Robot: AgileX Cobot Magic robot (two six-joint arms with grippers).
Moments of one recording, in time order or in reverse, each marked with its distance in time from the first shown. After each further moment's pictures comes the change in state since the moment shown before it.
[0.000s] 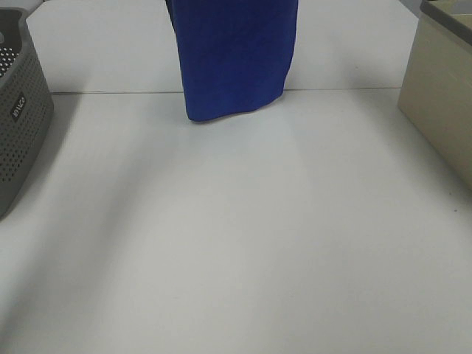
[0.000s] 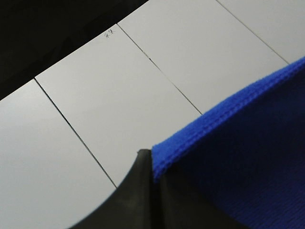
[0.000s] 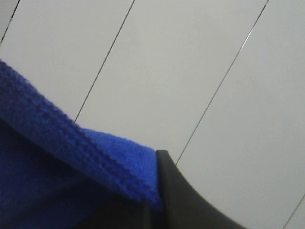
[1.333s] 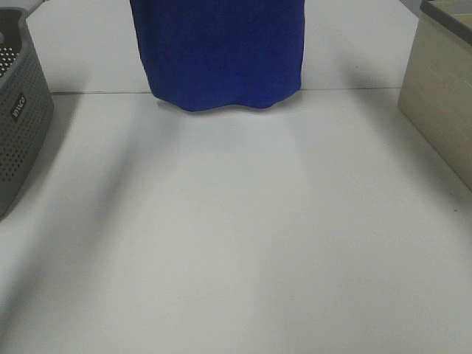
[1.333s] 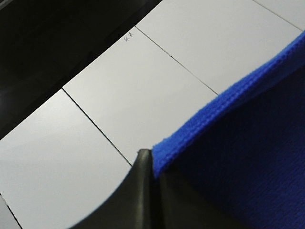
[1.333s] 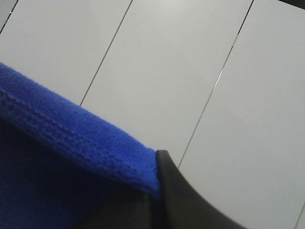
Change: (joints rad) left arm 0.072 0.086 -0.101 0.003 -0.068 0.090; right arm -0.007 0.102 -0.050 0.003 -0.255 0.011
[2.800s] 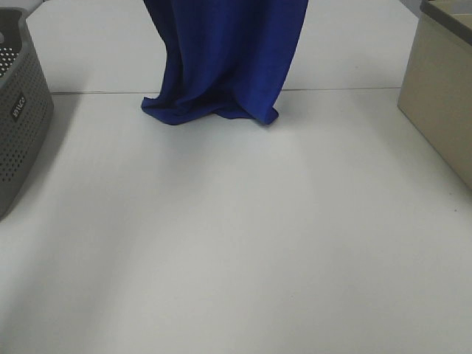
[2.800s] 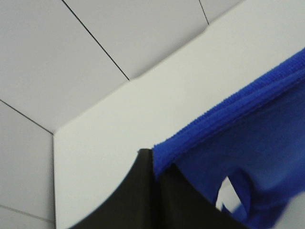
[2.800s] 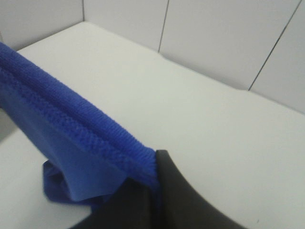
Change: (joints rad) left arm -0.148 -0.254 0.000 -0.201 1.372 -0.112; right arm -0.006 -0.223 -0.002 0.182 1.098 0.133
